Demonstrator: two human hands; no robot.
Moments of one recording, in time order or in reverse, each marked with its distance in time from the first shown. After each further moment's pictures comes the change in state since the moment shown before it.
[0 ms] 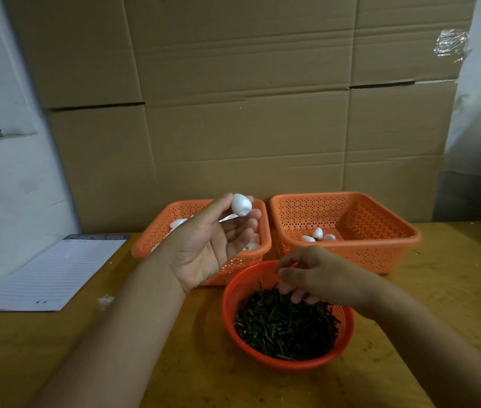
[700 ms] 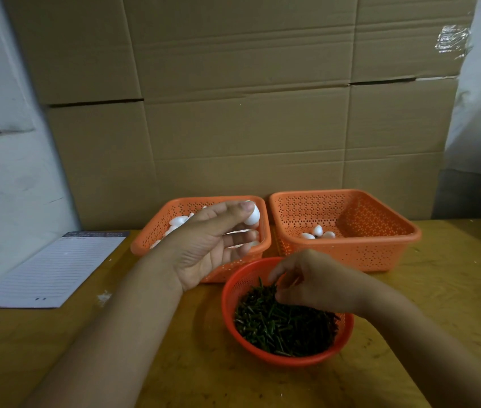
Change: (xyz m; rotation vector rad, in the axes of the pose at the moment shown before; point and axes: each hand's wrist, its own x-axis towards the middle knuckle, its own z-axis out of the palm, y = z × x) left_hand -0.006 -0.003 -0.003 0.295 -0.057 0.052; right_hand 0.005 0.008 0.002 -0.326 -0.019 -0.128
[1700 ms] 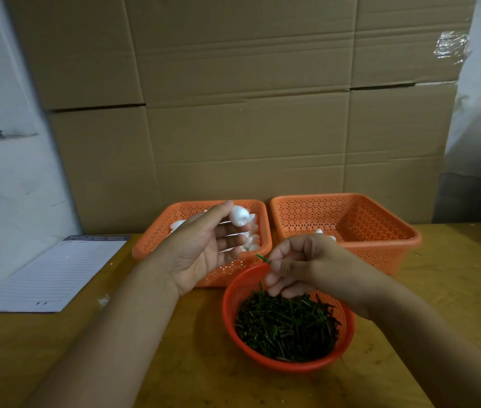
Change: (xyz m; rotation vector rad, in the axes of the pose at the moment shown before) left_hand 0.005 -0.001 -0.007 -0.048 0.098 -0.016; right_hand -0.009 -0.018 -0.010 0.751 -0.008 -0.034
